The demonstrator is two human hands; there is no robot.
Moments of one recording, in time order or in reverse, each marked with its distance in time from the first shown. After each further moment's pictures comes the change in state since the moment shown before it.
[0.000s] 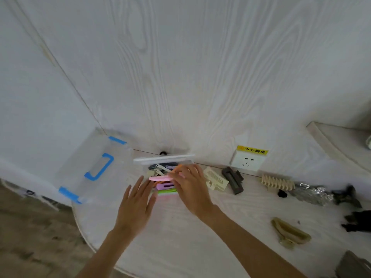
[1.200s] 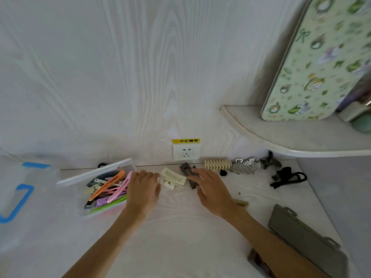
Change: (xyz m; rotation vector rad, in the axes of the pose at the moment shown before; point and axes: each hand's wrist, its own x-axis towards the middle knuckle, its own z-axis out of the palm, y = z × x) left_hand 0.066 0.164 -0.008 0.159 -0.029 0.405; right_hand -0.114 0.126 -0.097 -0.037 -0.207 0.294
